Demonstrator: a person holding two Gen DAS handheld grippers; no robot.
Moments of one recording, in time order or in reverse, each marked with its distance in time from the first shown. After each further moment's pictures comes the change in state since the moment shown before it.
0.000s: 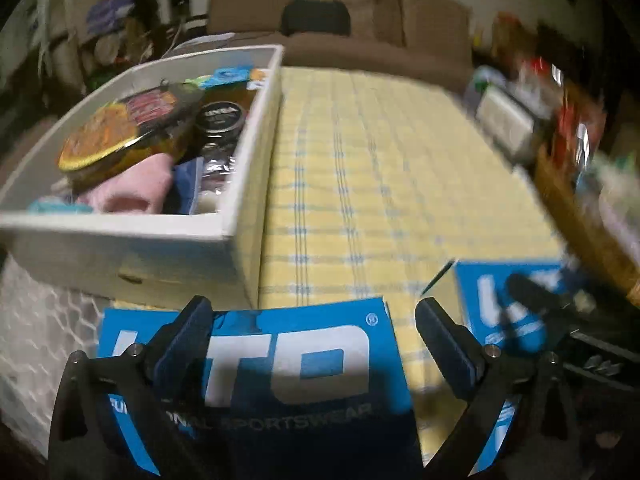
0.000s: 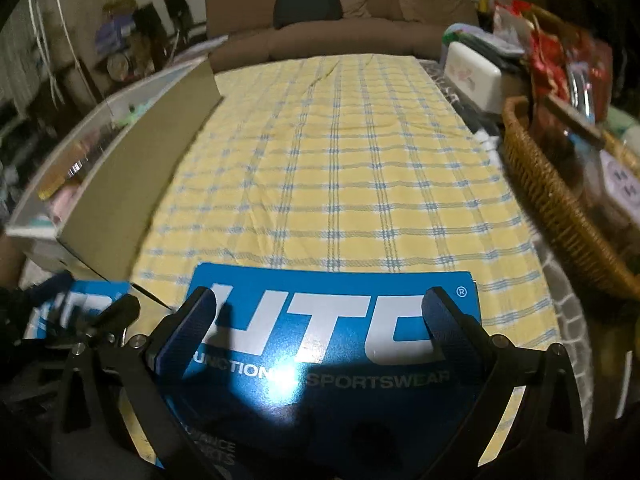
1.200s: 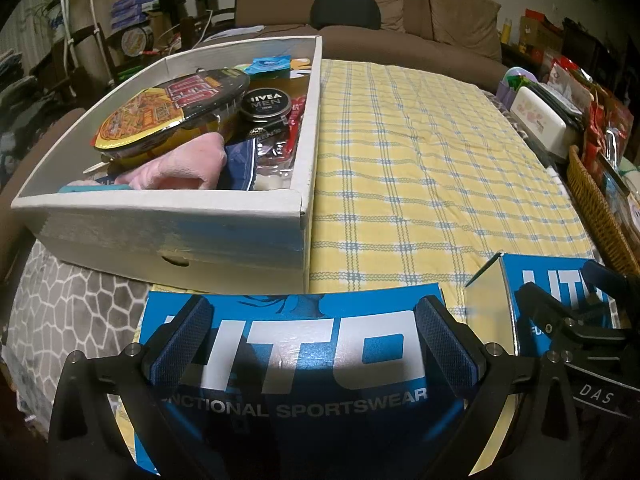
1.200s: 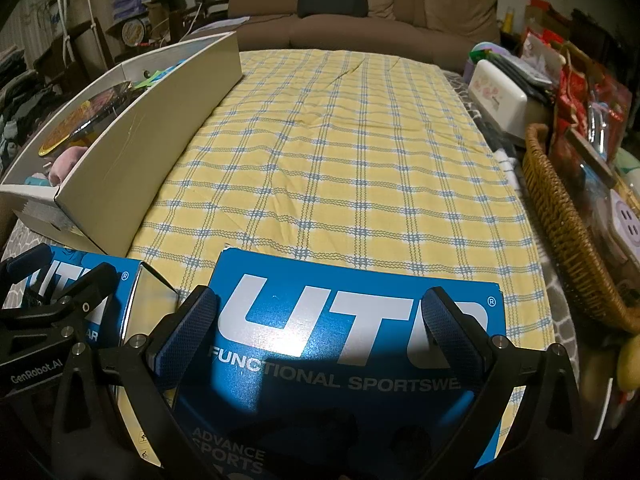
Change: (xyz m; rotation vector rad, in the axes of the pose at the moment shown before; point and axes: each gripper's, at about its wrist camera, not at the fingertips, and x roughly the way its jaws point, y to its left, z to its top) left arm 0.009 0.007 -0.003 0.029 0.032 0.123; right arm 0.011 0.039 -0.005 -0.138 0.034 -0.065
